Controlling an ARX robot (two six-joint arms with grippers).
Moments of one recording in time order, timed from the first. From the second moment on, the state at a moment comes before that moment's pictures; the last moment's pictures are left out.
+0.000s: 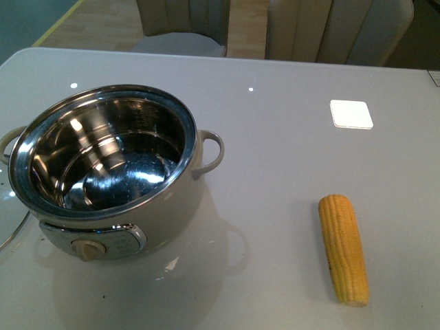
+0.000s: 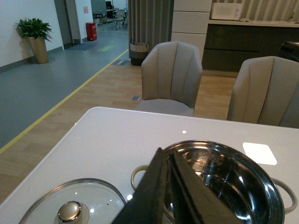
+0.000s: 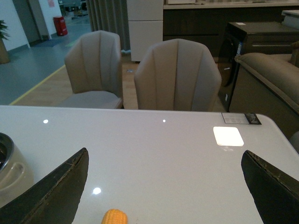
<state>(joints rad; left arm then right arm) 0.00 0.01 0.01 0.00 0.00 0.00 0.00 0.01 0.02 0.00 0.00 0.01</state>
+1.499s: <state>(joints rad) 0.00 0.01 0.01 0.00 0.00 0.00 0.32 1.98 0.53 0.41 0.15 0.05</state>
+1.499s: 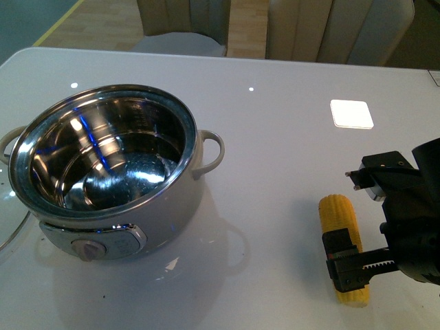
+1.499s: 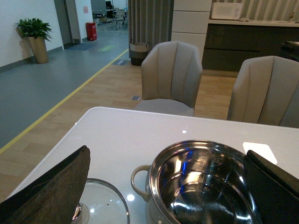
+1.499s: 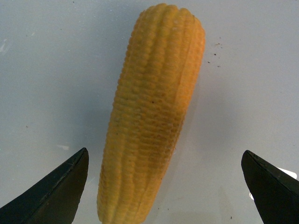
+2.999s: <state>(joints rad) 0.00 0.01 0.01 0.00 0.00 0.00 0.33 2.14 0.61 0.37 0.06 0.09</state>
